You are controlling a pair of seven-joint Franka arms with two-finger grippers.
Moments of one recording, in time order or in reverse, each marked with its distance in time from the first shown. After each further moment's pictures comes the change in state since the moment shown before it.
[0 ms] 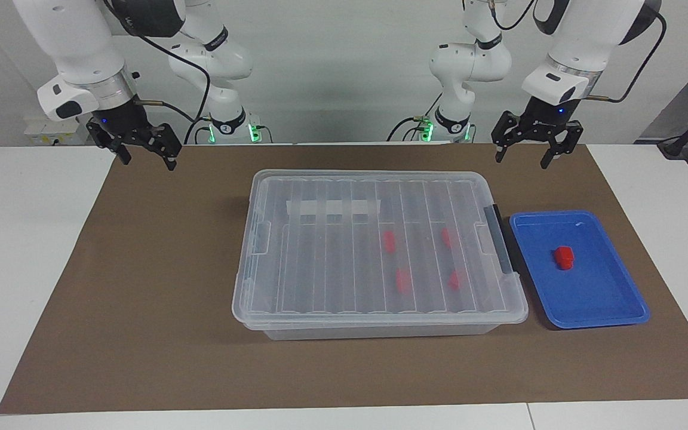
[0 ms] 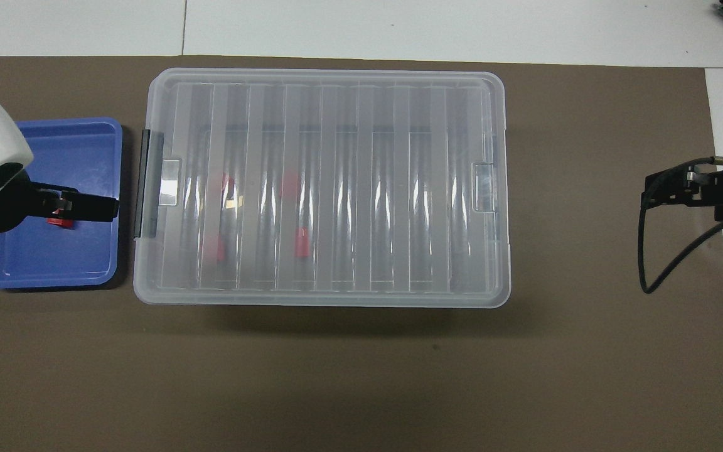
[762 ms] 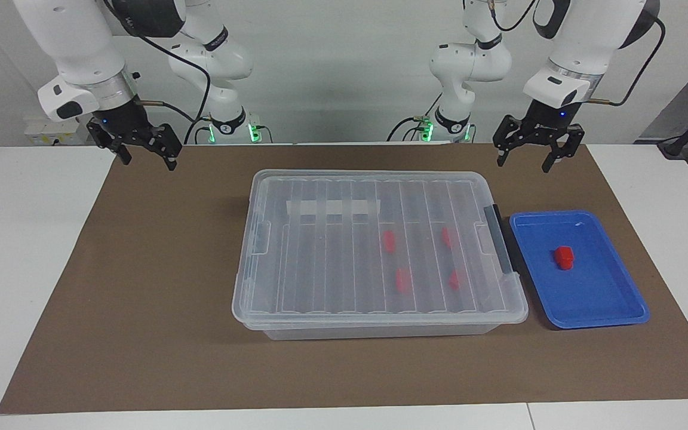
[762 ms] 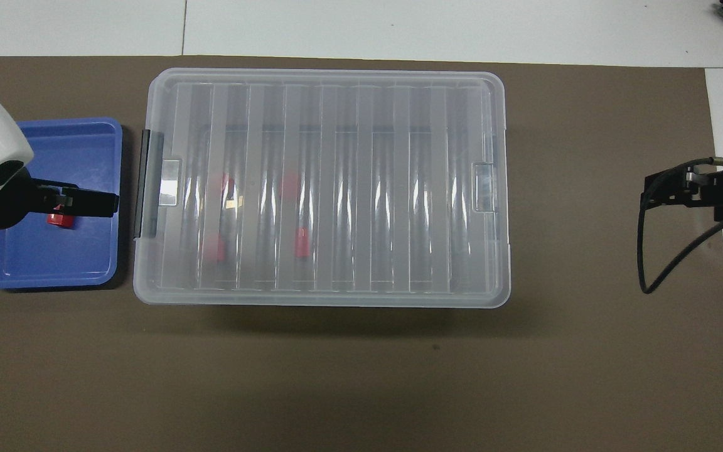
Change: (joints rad) left arm 0.002 0.001 0.004 -0.019 0.000 0.038 0.000; right arm 0.000 0.000 0.000 -0.001 0.000 0.000 -0.001
